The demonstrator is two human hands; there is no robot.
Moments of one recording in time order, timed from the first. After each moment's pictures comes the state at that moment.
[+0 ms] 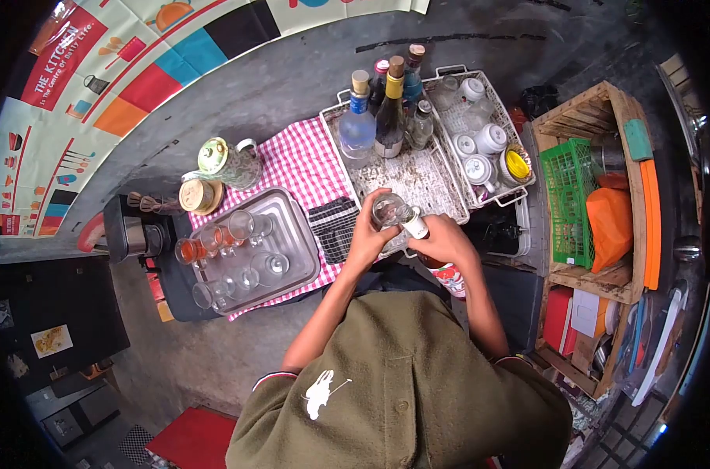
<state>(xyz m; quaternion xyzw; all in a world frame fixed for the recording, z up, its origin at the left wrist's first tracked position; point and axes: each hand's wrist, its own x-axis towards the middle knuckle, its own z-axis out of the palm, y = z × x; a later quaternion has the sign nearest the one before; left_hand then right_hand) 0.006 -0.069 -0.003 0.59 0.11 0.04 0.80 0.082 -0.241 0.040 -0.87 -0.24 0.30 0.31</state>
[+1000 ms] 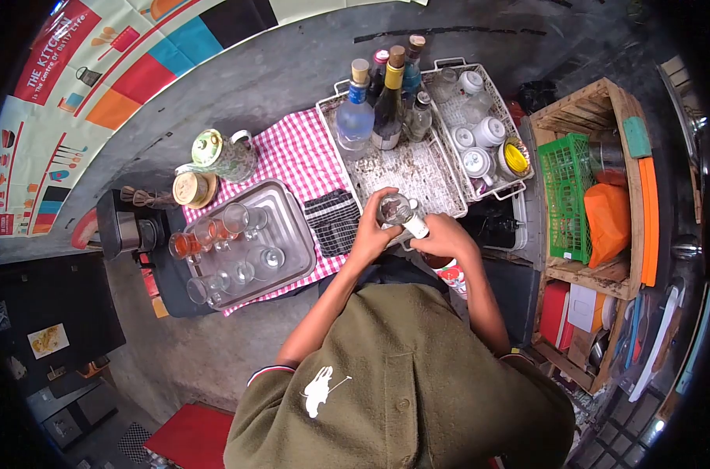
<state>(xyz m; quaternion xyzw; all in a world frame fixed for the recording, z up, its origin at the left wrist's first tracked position) 0.003 -0.077 -0.032 0.64 0.09 0.02 0.77 0.084 -0.252 0.017 -0.87 -0.24 0.36 0.22</state>
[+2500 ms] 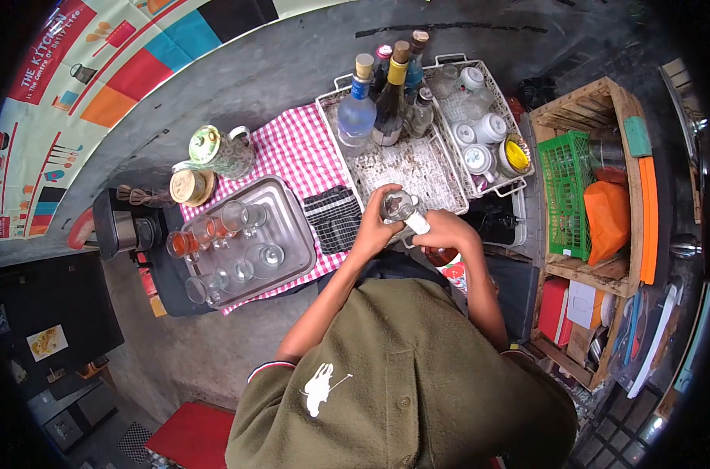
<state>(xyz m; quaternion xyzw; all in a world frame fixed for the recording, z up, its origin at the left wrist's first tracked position) 0.008 -0.076 -0.047 0.64 0.09 0.03 0.76 0.096 -0.245 0.012 -0.86 -0.24 0.43 0.15</state>
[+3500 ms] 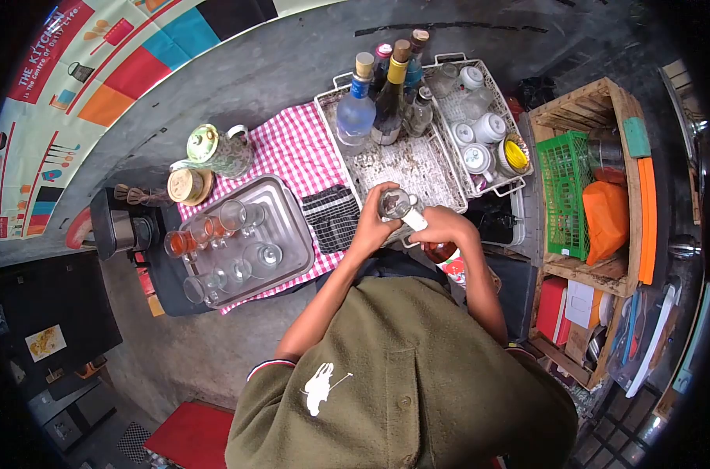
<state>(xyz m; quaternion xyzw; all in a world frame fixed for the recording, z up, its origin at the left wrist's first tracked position) 0.011 -0.076 -0.052 0.64 0.09 0.04 0.77 0.106 -0.239 0.015 -0.85 -0.26 0.45 0.13</state>
